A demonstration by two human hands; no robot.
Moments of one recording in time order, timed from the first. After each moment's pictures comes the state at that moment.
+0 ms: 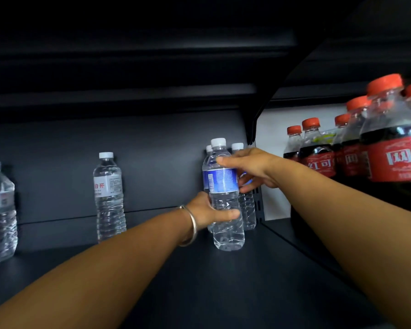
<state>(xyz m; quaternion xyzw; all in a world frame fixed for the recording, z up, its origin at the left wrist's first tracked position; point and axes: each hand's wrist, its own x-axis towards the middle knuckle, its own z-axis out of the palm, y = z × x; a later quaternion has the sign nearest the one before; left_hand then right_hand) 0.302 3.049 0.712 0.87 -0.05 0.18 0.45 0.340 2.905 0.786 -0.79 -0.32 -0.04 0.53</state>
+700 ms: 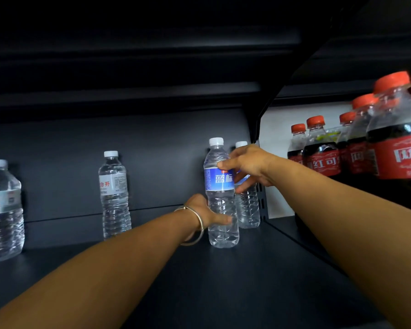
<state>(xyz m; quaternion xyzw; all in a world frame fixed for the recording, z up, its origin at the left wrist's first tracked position) 0.292 3.058 0.713 0.89 0.03 0.20 0.42 0.323 2.916 0.786 -0.78 -0.32 -0.04 0.54</state>
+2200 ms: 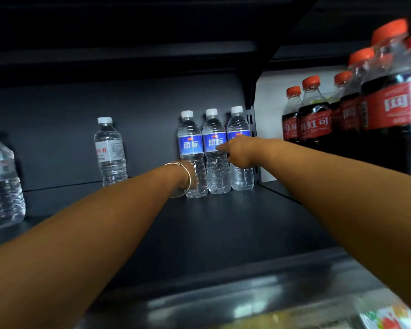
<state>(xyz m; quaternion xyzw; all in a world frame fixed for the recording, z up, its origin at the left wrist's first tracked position) 0.252 3.054 0.731 0.97 0.18 0.11 -0.07 0.302 2.925 0.752 -0.93 -0.30 -0.19 -0.01</state>
